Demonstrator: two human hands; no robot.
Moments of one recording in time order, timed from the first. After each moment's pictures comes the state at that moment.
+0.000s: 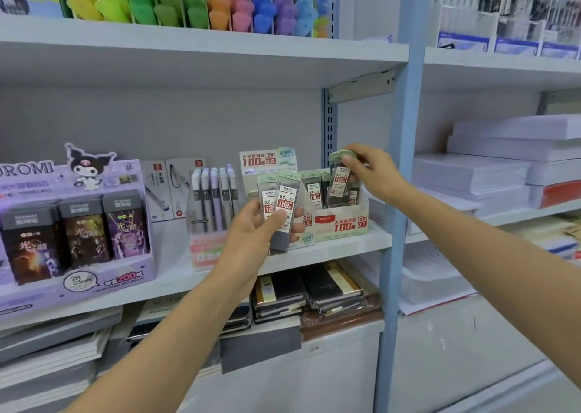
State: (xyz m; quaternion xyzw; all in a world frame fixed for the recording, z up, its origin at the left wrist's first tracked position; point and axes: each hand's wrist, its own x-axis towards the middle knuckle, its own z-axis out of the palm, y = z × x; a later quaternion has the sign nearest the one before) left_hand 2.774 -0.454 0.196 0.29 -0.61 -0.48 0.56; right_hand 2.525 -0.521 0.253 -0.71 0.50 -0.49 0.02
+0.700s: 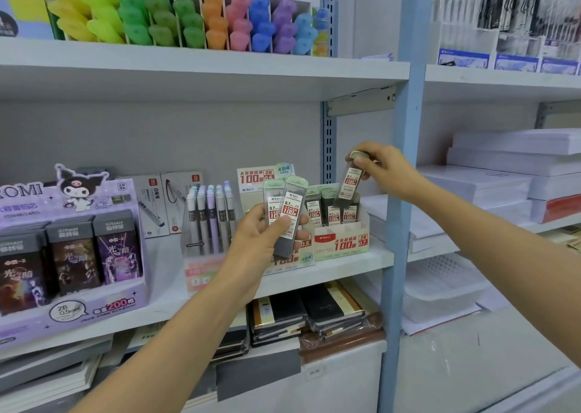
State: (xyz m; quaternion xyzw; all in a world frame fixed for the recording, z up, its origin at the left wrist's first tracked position) left_hand 2.765 -0.469 0.214 0.28 -0.61 -0.50 0.54; right_hand 2.498 -0.525 0.286 -0.75 0.49 -0.44 -0.02
